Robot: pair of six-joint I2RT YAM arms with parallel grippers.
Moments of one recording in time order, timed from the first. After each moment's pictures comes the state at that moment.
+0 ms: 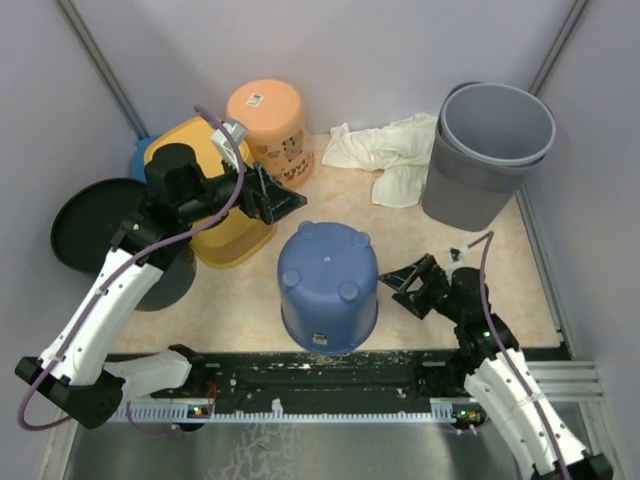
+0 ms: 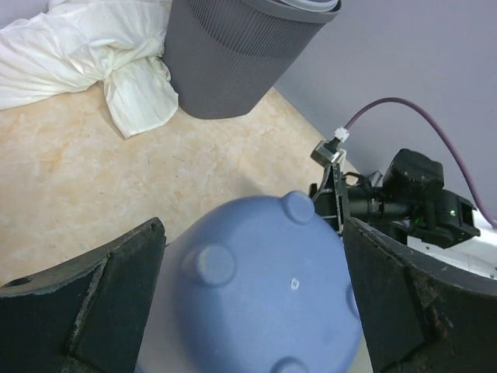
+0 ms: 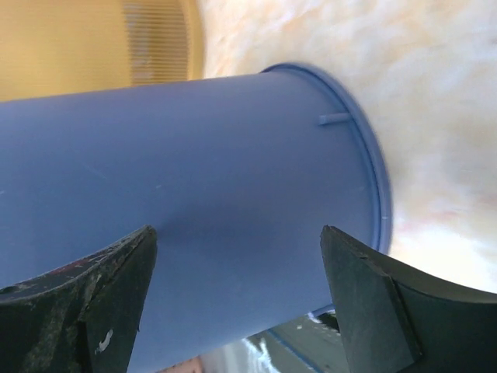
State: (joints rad) left arm -0.53 1.13 1.38 -0.40 0.47 -0.37; right arm 0.24 0.38 0.29 -0.41 -0.39 1.10
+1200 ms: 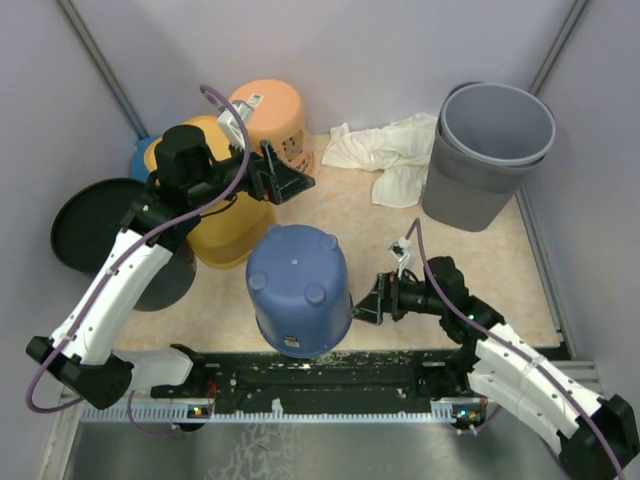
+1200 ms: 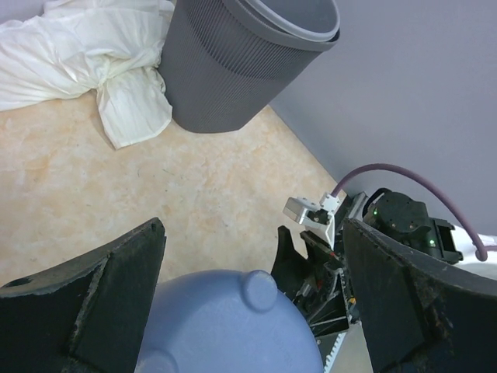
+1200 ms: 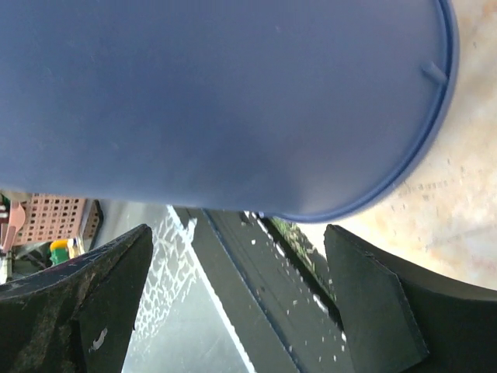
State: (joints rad) left arm -0.53 1.24 1.50 -0.40 0.45 -0.45; right arm 0.59 0.61 0.37 -0.22 -0.58 0.66
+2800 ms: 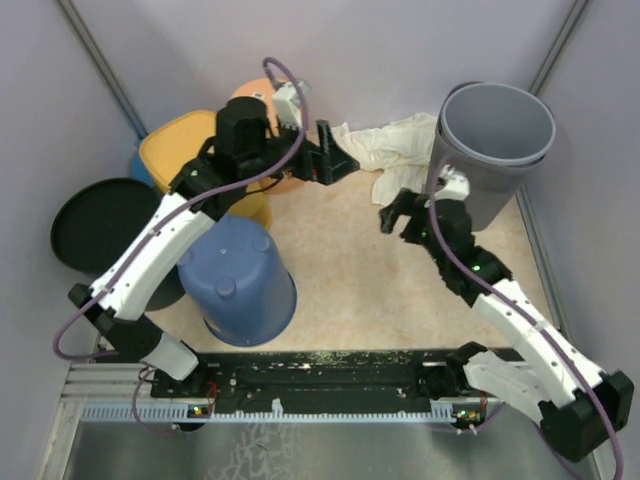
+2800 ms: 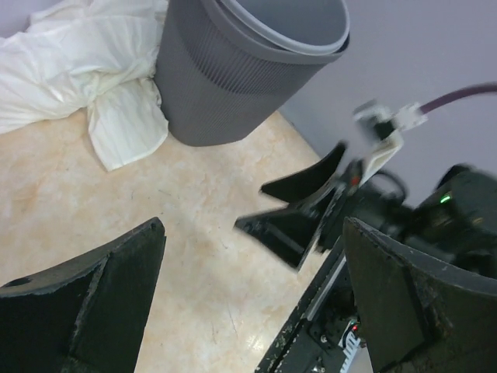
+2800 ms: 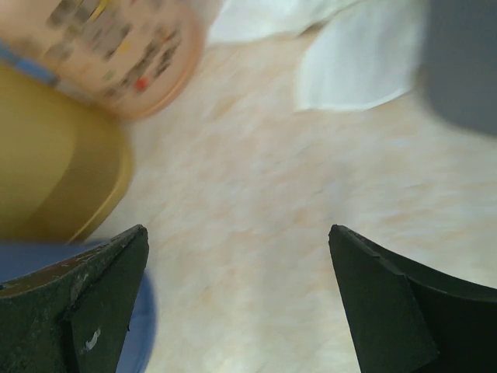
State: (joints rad) left arm -0.68 1.50 1.80 -0.51 0.28 -0.44; right arm 0.56 0.94 0.79 -0.21 0.22 0.60
